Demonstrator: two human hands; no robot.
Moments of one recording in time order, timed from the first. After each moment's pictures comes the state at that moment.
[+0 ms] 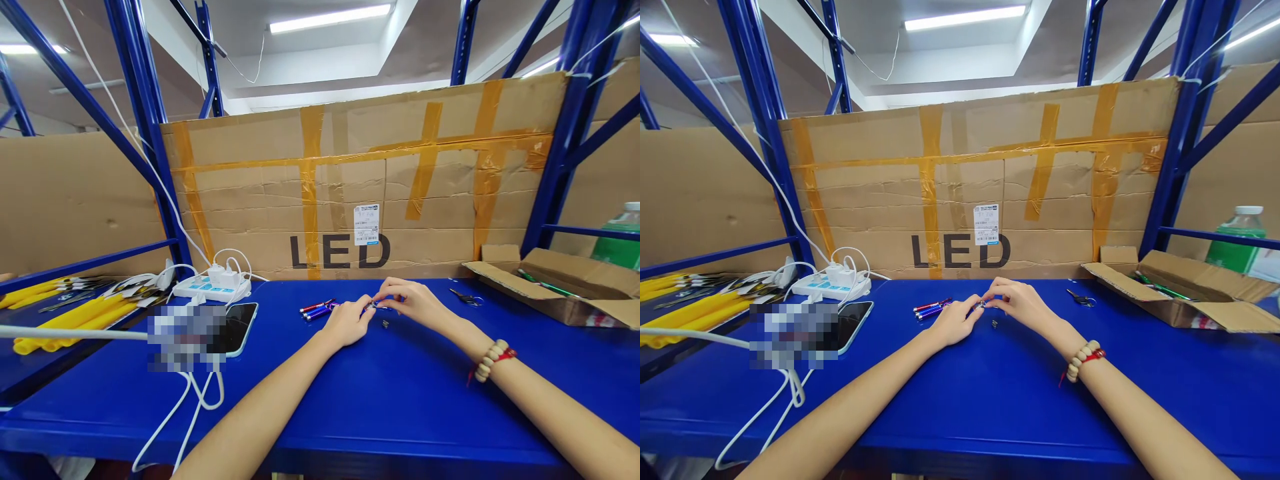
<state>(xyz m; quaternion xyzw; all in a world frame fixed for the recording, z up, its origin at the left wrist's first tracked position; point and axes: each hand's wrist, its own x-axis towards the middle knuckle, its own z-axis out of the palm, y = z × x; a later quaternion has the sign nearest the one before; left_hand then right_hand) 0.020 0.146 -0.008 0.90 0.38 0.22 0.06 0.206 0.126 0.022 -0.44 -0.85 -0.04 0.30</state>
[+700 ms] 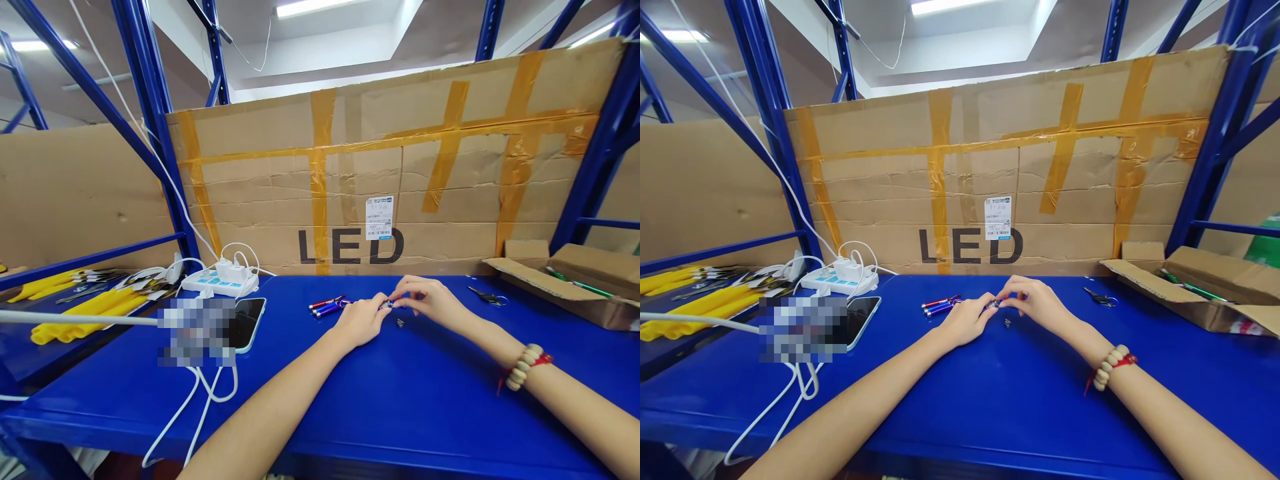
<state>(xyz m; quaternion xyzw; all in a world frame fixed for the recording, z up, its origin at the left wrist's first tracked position) 0.020 0.146 -0.008 0.90 0.37 0.21 0.07 0.212 0.140 0.007 -0.42 -0.83 0.06 0.35</state>
